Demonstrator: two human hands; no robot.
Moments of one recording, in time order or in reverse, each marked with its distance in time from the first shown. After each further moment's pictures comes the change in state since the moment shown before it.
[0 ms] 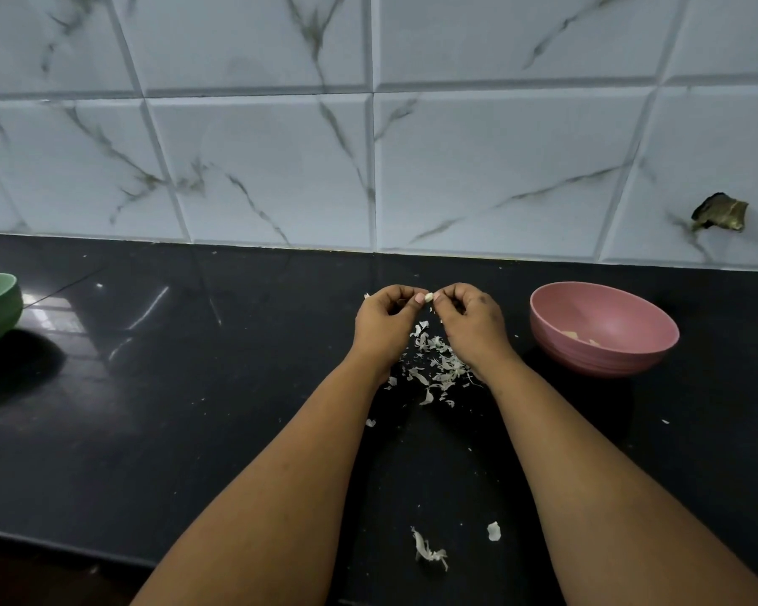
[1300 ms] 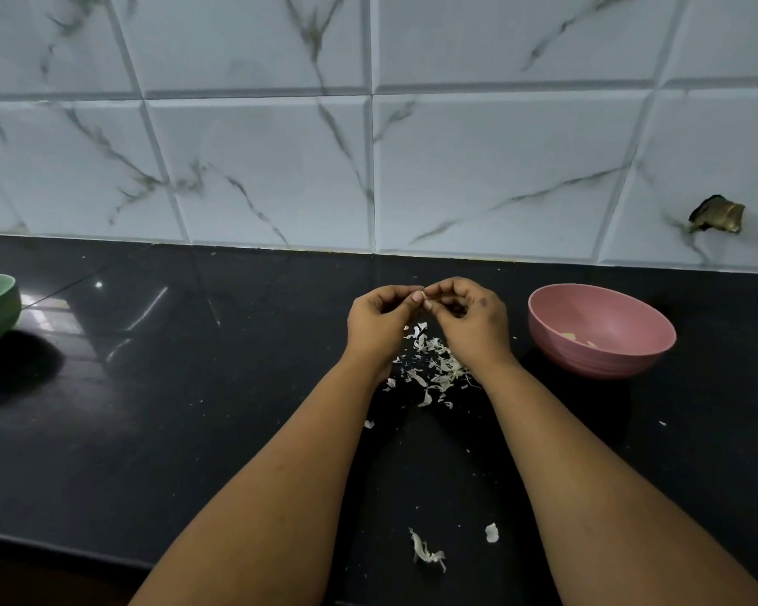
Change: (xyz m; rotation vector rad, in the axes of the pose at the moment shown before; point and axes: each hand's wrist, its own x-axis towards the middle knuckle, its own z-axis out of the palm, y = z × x) left_hand -0.004 0.006 -0.002 -0.238 -0.014 -0.004; right_hand -0.001 0.002 0.001 0.144 0.051 -0.148
